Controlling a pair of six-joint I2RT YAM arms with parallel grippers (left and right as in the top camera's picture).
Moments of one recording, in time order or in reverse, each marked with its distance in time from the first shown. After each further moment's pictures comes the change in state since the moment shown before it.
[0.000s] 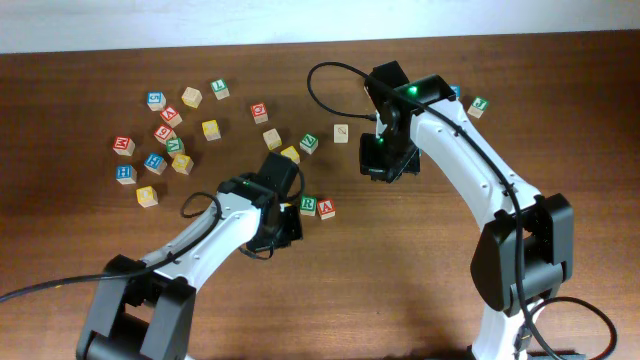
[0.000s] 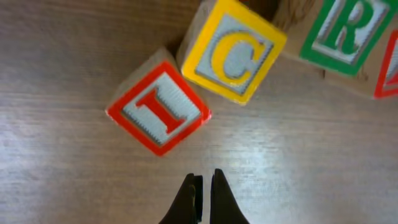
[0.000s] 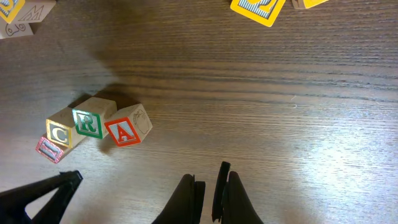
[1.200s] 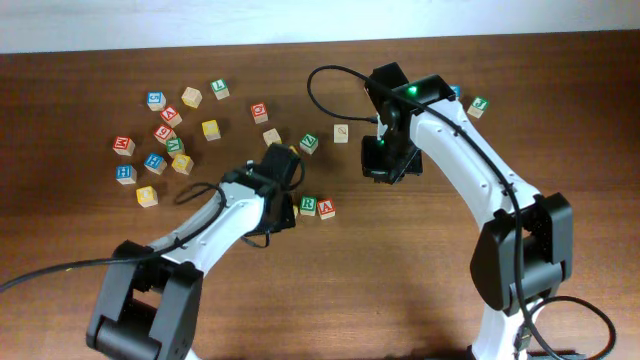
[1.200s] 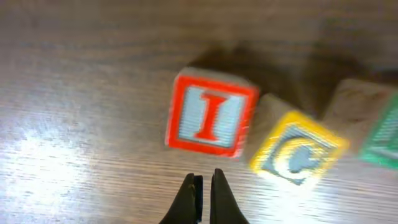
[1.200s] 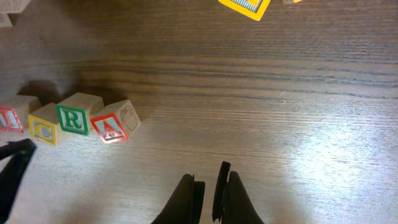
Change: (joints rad) left arm 0.014 0.061 0.064 0.007 -0.213 0.050; right arm 0.000 0.006 0.000 -0.023 0.026 -0.018
